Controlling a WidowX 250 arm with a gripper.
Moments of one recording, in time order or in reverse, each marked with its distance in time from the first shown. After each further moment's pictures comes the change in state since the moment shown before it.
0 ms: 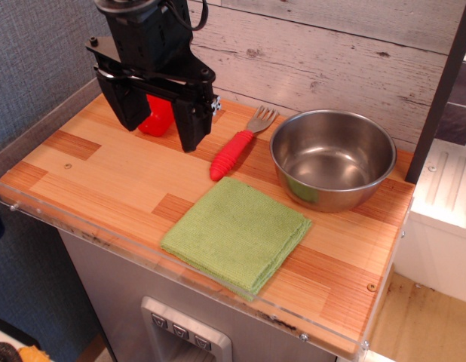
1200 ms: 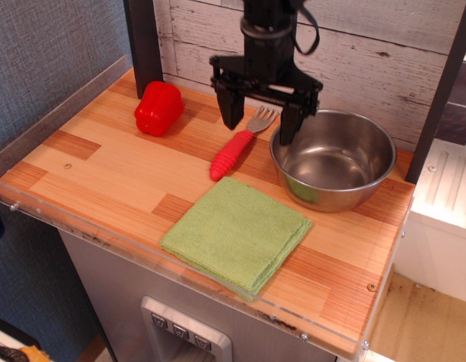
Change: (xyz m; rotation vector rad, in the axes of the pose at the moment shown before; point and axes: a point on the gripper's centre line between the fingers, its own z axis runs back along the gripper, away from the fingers) arm 0.092 -0.030 -0.085 0.056 0.062 0.090
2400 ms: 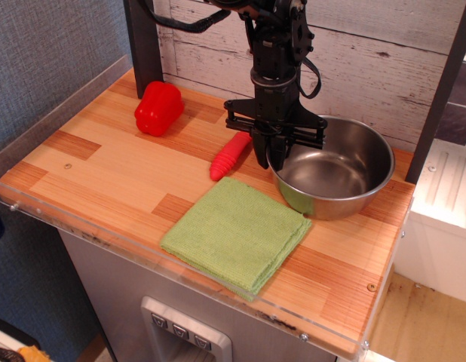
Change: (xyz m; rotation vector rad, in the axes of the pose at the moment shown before) arm 0.001 -0.007 -0.049 -0.033 0.032 0.028
